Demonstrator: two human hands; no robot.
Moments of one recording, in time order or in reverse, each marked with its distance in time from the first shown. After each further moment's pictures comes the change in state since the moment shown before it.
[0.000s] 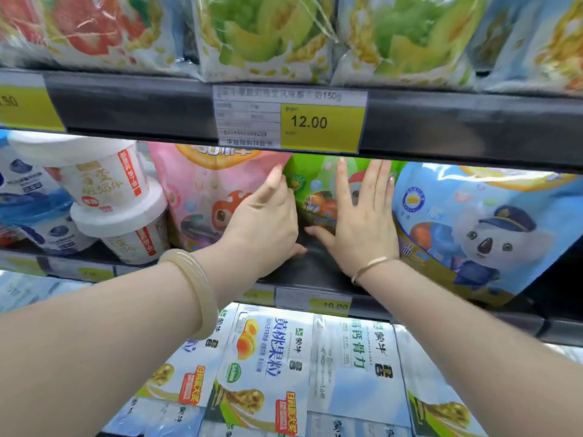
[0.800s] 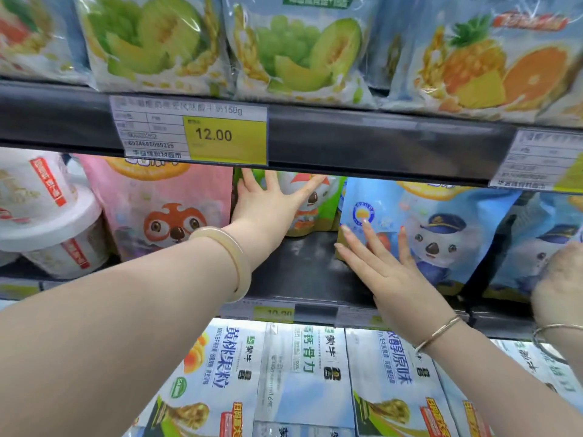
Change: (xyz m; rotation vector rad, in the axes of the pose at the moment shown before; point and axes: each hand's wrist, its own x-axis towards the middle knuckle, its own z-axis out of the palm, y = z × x) left_hand 0.081 0.036 -0.028 -0.566 -0.074 -0.235; right_hand -0.073 0.121 -0.025 -0.299 0.126 -0.431
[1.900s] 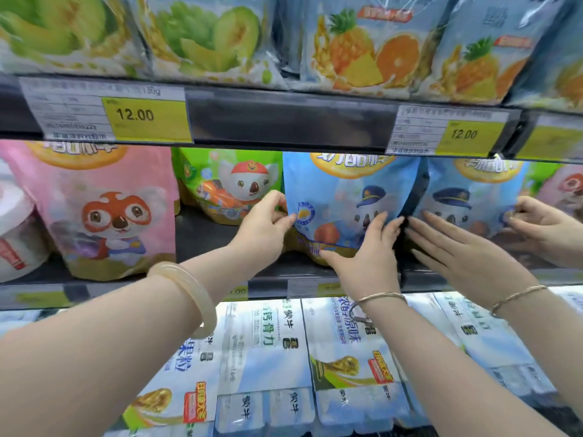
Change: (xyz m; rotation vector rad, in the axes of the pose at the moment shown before) left_hand -0.040 0.068 -0.006 -1.489 -0.104 -0.118; right_hand -0.004 -0.007 -0.040 0.753 -0.232 1.167
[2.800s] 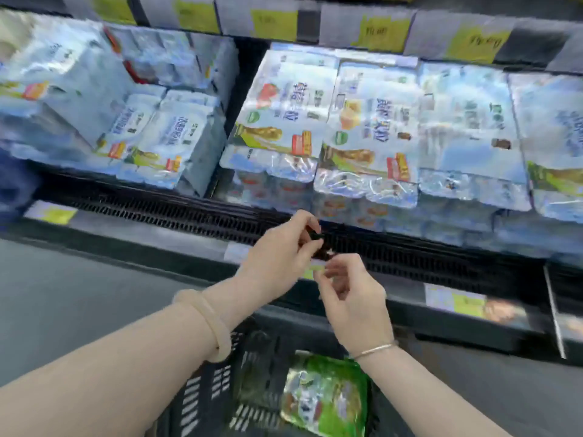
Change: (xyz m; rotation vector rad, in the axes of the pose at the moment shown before) left_hand -0.283 -0.212 -0.113 0.422 -0.026 -0.115; right_hand -0.324 0.037 0.184 0.215 -0.387 -0.332
